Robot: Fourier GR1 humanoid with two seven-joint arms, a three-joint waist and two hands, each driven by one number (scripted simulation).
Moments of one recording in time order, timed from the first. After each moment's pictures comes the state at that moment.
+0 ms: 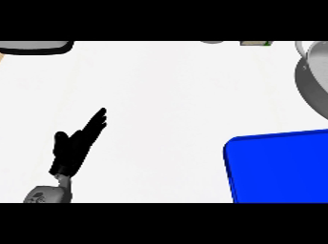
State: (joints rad) left arm -0.07 0.13 -0.07 -1.40 0.00 -0.15 0.12; right arm -0.04 -0.95 -0.55 -0.74 -0.05 0.14 -0.62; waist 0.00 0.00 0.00
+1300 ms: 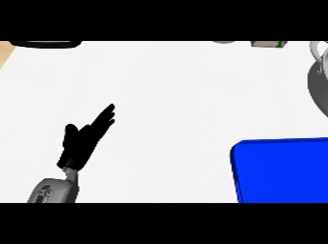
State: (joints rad) left arm -0.12 0.11 -0.08 -1.39 -0.01 -0.17 0.16; right arm -0.64 -0.95 0.00 -0.66 0.55 0.00 -0.03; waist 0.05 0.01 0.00
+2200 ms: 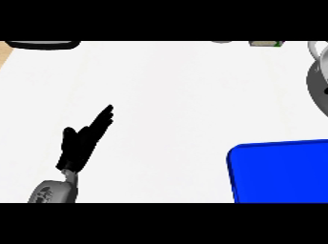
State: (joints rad) left arm -0.11 0.10 -0.07 -1.38 -0.02 -0.17 0.13; right arm -0.91 -0.75 -0.08 -0.34 0.52 0.07 0.06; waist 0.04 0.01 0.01
